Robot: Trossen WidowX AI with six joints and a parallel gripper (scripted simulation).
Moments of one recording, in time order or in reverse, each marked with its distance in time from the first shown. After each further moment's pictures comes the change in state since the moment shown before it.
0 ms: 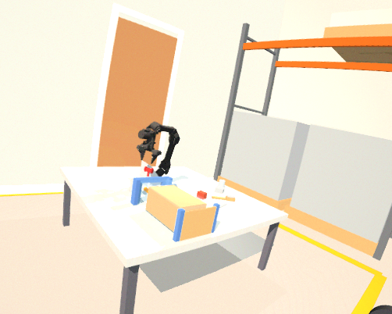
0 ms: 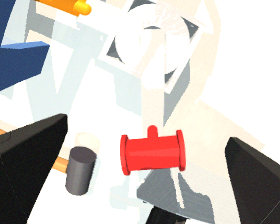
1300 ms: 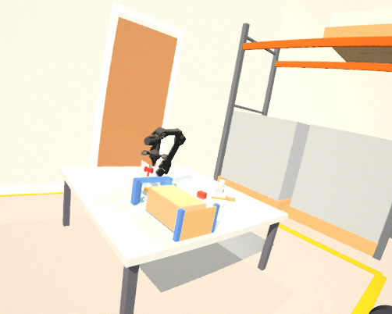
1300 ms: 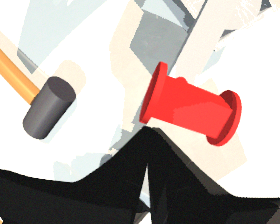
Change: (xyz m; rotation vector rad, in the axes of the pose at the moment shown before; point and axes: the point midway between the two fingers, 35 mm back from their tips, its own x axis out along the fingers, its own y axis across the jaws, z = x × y) arm 0.032 0.007 -0.071 -0.448 0.072 0.015
